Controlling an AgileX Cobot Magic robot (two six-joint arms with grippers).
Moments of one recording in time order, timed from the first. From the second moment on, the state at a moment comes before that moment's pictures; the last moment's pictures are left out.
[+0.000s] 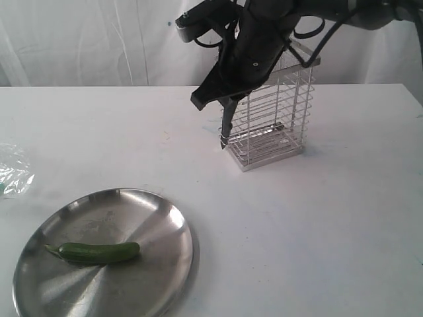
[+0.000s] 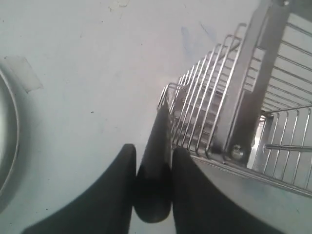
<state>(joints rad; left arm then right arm) 0.07 0.14 0.02 -0.08 0.29 0.16 0.58 1.87 -1.72 -0.10 0.95 -0.16</state>
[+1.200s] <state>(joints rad) 0.07 0.14 0.02 -0.08 0.29 0.16 0.58 1.47 -1.65 -0.04 1.10 0.00</state>
